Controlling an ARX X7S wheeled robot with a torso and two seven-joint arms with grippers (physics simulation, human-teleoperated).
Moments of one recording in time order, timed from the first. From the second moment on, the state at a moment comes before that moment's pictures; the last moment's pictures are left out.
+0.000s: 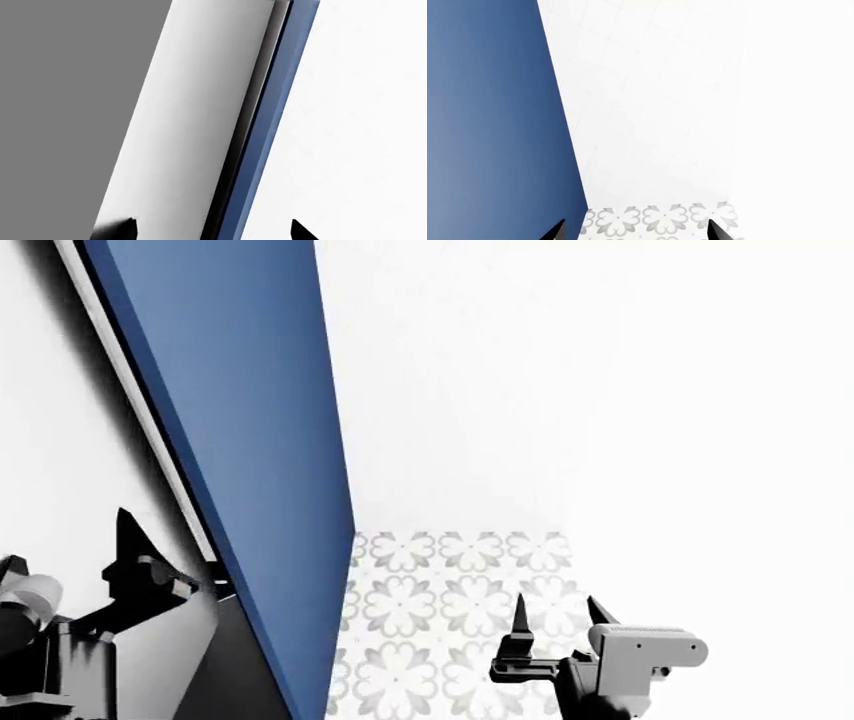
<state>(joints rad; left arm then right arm) 0.08 -0.37 -0.11 0.74 -0.60 -0.27 -0.62 0.03 0.27 -0.29 -0.13 0.38 0.10 0.29</state>
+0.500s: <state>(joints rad) 0.03 -0.43 -0.24 0.68 -0.74 -0.31 -0.67 0.03 0.28 -0.29 -0.13 0.39 0.10 0.30</state>
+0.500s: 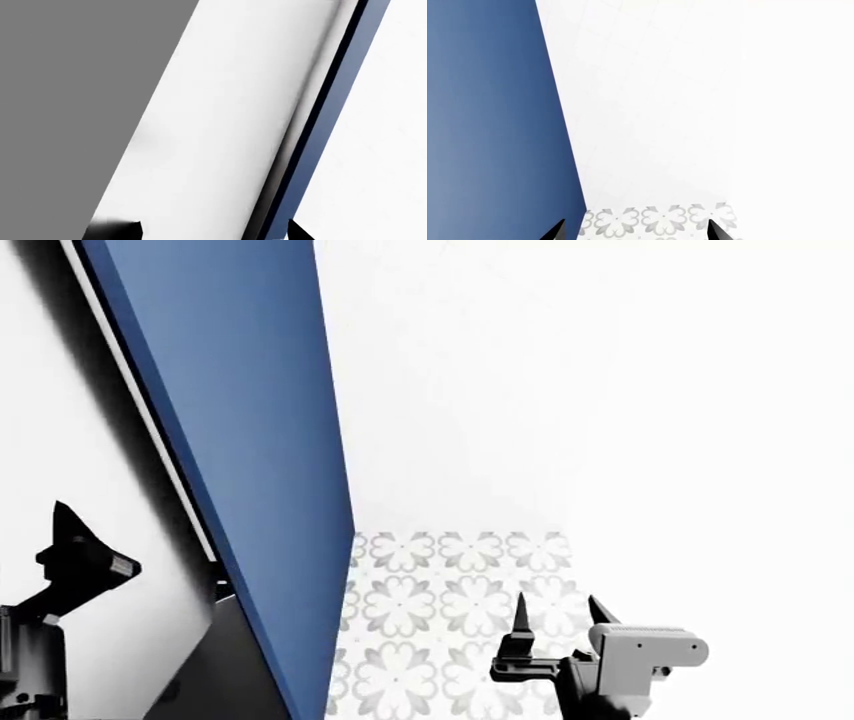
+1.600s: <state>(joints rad) -0.62 -0.71 -0.20 0.13 -0.55 -0.32 -0.71 0.04 0.29 -0.30 -0.12 0.39 0.09 0.32</state>
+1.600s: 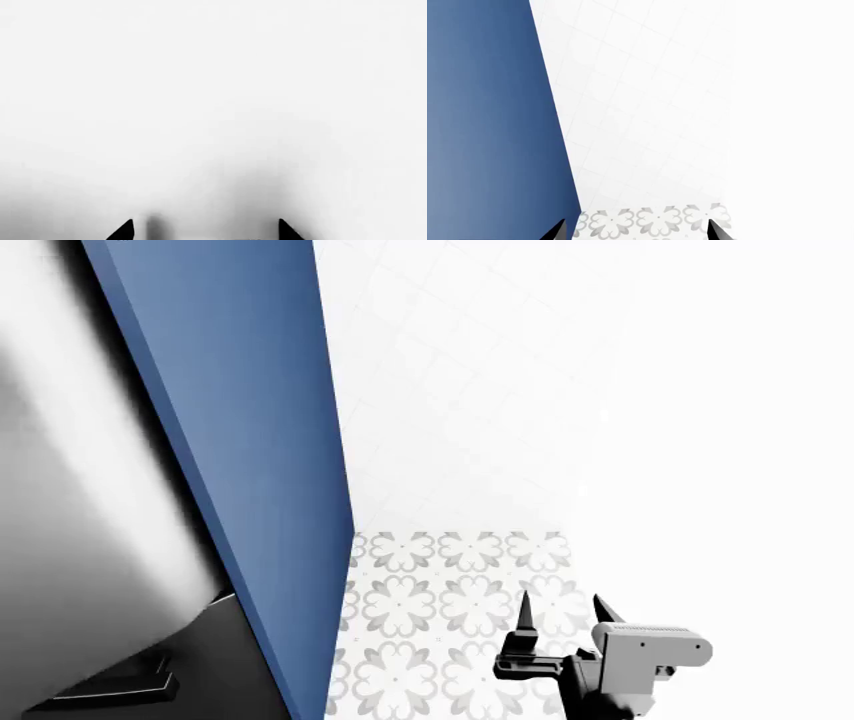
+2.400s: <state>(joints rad) -0.41 -0.66 -0.26 0.33 -0.59 -0.23 -0.66 0.04 0.30 -0.32 -0.10 0.39 0.07 0.33</state>
